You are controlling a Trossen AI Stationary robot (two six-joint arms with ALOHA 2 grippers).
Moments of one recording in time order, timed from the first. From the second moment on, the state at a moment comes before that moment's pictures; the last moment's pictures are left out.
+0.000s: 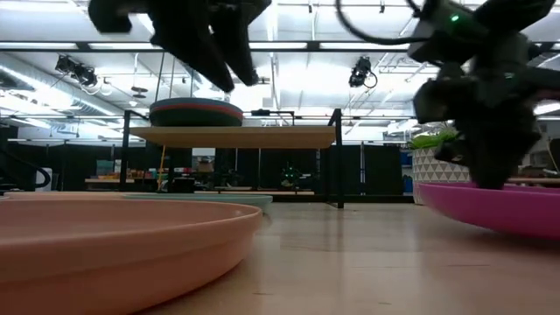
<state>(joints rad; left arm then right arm) -0.38 1.73 1.37 -0.71 -0.41 0.38 0.15 1.36 0.60 -0.43 -0.16 0.32</state>
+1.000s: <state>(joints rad) -0.39 1.98 1.37 -0.26 -0.51 1.05 -0.03 1.36 0.60 -0.14 -0.29 0.34</state>
